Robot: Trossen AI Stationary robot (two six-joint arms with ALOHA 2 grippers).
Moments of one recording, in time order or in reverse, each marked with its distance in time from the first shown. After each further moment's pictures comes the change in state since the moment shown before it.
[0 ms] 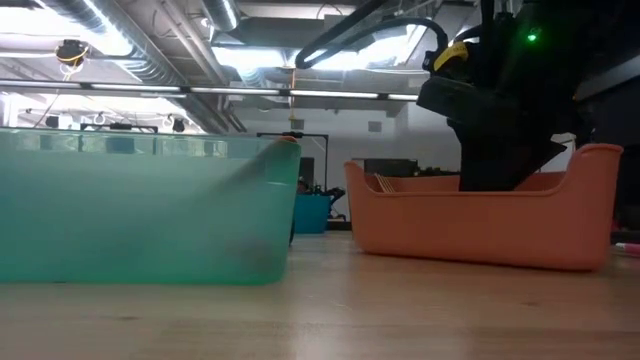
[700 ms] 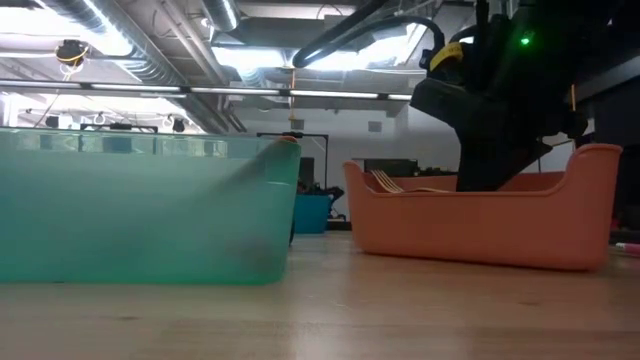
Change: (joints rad) left arm 0.005 0.000 0.000 0.002 0.000 0.026; right arm 0.000 0.006 0.000 0.004 0.045 0.002
